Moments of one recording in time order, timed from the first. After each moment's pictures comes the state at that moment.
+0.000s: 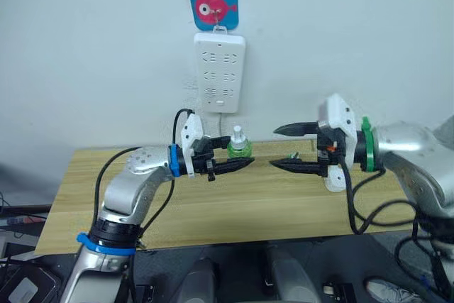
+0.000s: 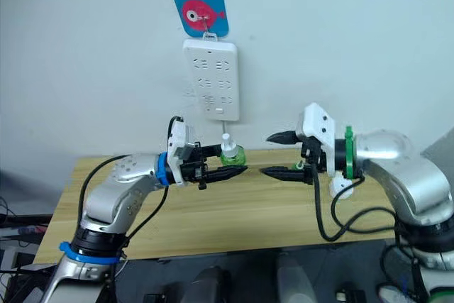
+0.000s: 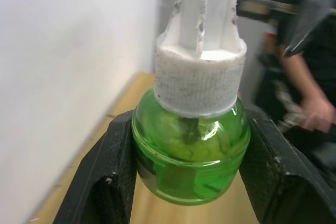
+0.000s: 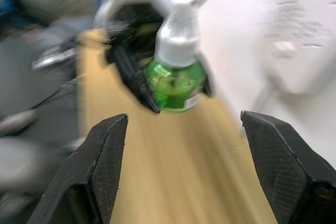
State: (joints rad) left arm -0.39 0.44 -0.09 -0.15 -0.44 0.35 -1.01; right arm -0.44 -0.70 0.03 -0.56 0.57 0.76 0.85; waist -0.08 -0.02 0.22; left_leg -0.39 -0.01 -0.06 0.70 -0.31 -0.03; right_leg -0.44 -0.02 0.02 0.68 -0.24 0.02
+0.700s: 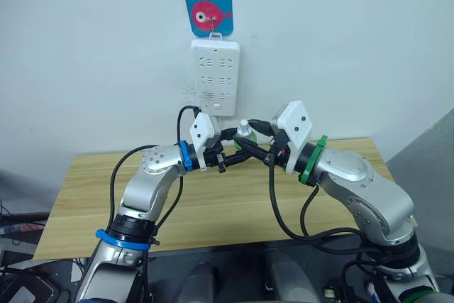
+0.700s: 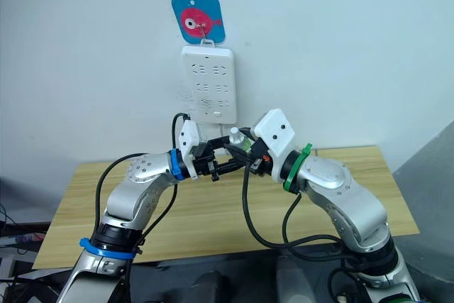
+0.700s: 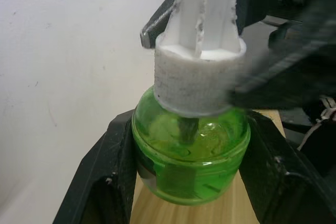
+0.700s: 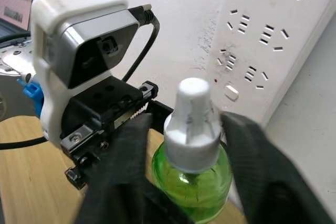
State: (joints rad) left arm -0.44 0.39 -0.13 -0.04 -0.37 0.22 -0.96; right arm -0.47 -0.37 0.22 -0.63 0.41 0.84 0.40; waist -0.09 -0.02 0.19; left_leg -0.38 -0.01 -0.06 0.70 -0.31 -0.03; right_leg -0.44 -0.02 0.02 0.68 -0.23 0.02
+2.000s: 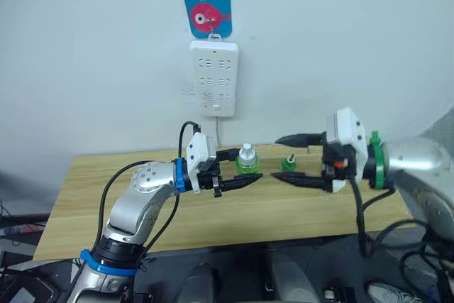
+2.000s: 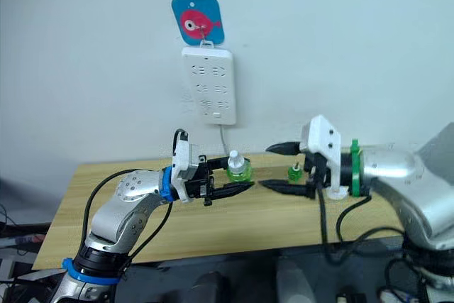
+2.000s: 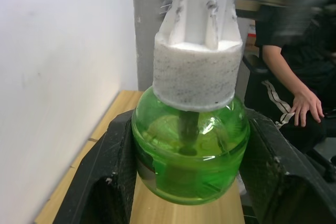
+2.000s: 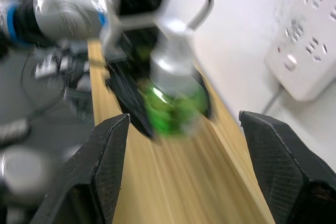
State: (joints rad) left arm -0.30 0.45 -0.14 -0.25 -0.47 0.32 -1.02; right arm -0.36 -0.69 -0.02 -0.74 0.66 0.84 0.80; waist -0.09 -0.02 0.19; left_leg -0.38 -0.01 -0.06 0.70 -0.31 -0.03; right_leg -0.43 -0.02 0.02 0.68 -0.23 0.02
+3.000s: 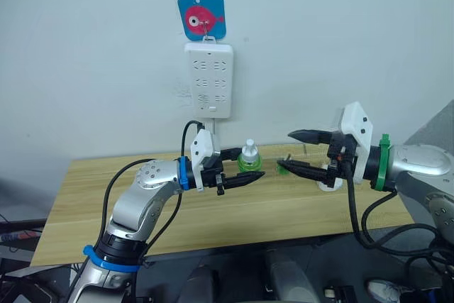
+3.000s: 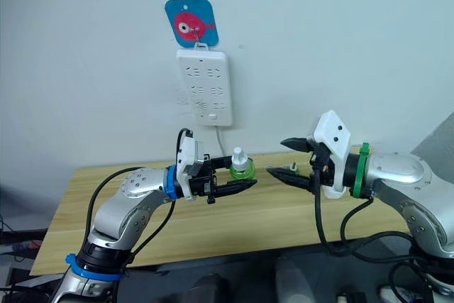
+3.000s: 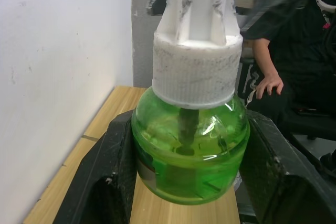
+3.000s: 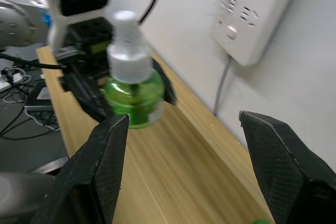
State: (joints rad) left arm -0.32 0.44 -0.15 -0.24 -0.47 0.35 -1.02; right arm -0.39 -0.75 -0.06 -0.72 0.75 0.94 0.68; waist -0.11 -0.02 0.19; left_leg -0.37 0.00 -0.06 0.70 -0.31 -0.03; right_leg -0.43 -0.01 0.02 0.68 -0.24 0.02
